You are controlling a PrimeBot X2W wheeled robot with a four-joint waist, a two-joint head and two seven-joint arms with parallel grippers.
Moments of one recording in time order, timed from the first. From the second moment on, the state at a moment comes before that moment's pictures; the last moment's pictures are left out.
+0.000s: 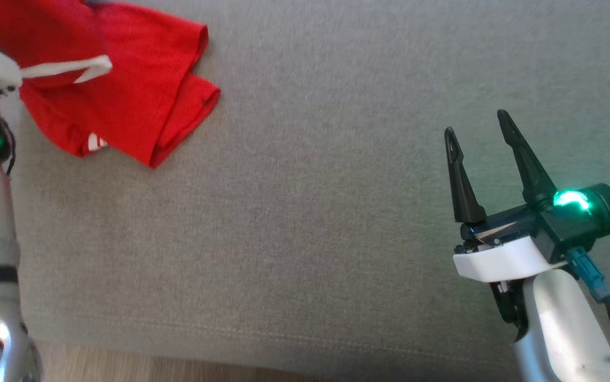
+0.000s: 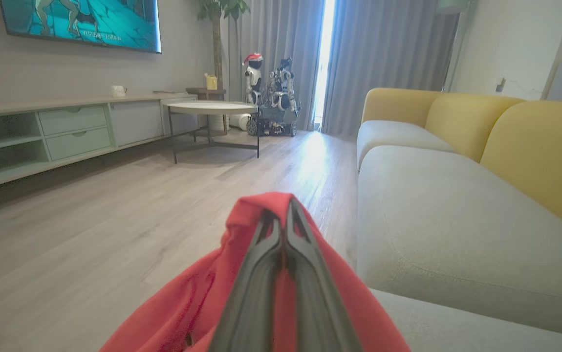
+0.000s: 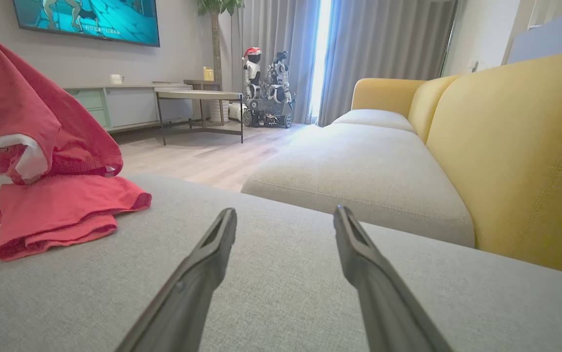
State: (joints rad) left arm -0.88 0.26 0.08 0.72 -0.26 -0.02 -0.25; right arm -0.19 -0.05 0.14 0.02 -0.09 0.12 -0.22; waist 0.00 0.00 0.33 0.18
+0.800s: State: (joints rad) left arm -0.71 0.16 -0.13 0.15 -0.30 -0.11 -0.04; right arm -0.17 -0.05 0.13 0.06 0.04 0.12 -0.25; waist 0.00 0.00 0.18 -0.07
